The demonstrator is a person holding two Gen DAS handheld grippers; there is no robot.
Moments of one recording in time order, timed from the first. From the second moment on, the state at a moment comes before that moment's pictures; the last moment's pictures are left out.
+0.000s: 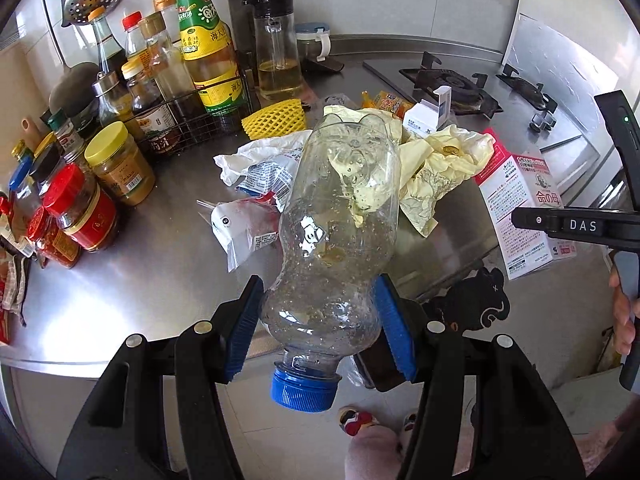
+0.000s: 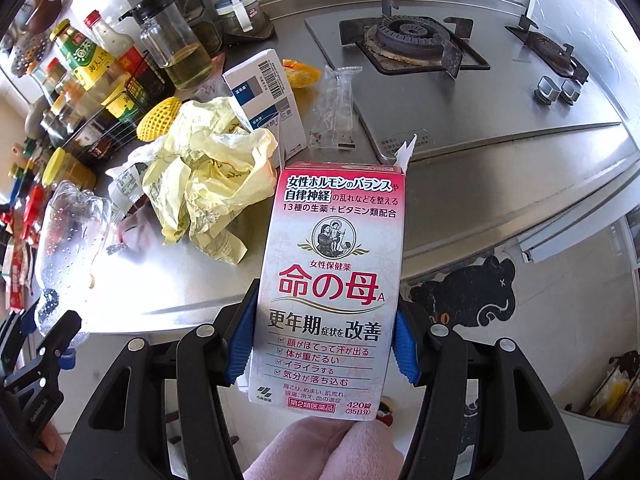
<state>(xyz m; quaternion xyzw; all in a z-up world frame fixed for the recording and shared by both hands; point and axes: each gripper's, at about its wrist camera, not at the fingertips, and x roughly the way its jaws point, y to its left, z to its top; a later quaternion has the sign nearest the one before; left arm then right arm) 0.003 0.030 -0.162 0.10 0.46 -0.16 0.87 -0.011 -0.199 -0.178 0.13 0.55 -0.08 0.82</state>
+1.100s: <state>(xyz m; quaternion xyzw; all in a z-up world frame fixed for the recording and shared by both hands) -0.139 -0.026 -0.279 -0.01 0.59 -0.11 0.80 -0.156 -0.232 -0.286 0.05 0.63 -0.01 0.78</state>
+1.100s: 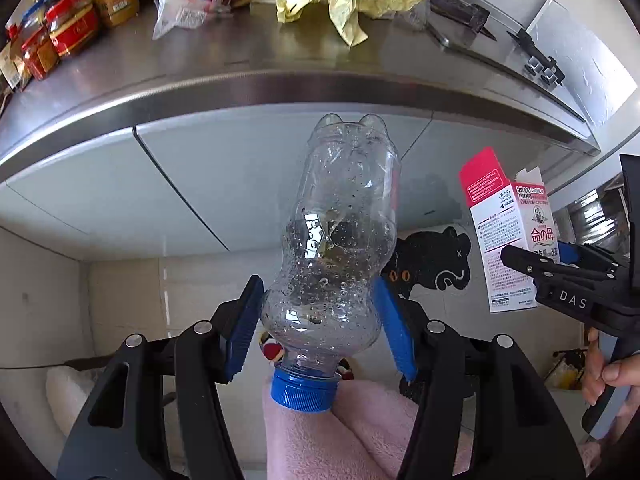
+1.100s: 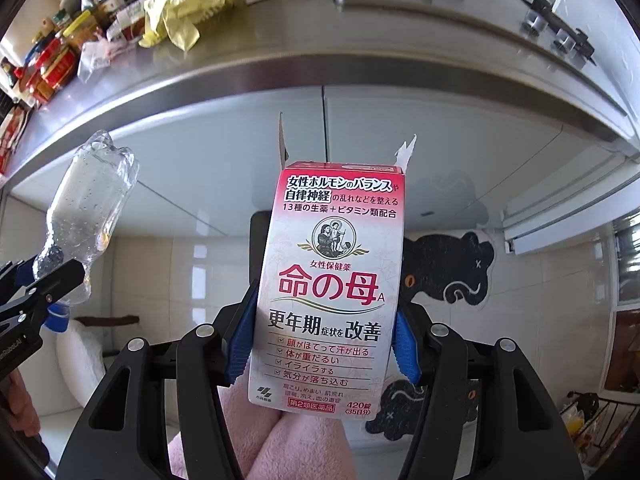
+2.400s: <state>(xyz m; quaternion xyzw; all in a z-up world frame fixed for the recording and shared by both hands) -0.012 -0.075 -0.558 -0.11 0.73 -0.09 0.67 -0.081 -0.218 -0.553 0.08 0.68 0.07 0.72</state>
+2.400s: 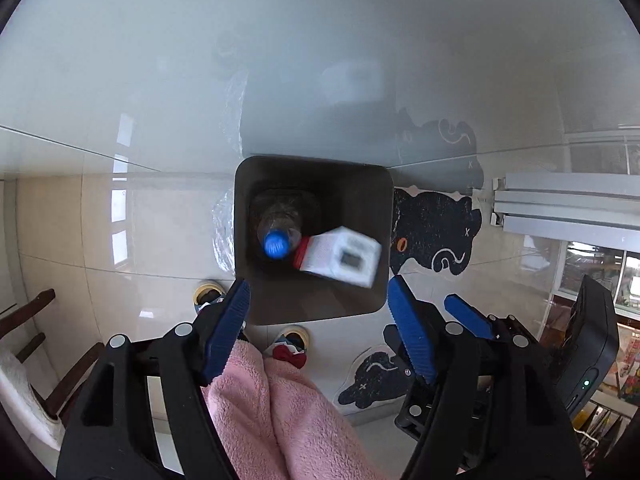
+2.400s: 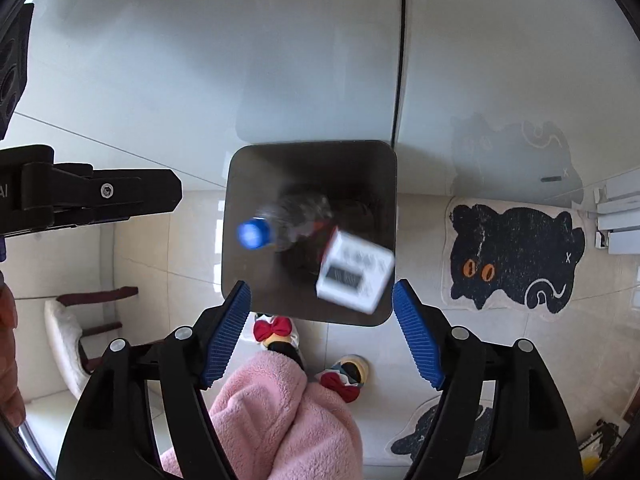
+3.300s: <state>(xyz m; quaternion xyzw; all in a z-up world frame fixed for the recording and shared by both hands) -0.065 -0.019 -0.289 -0.09 0.57 -0.08 0.81 -0.104 -0.247 -0.272 0.08 0.53 0.07 0.84</state>
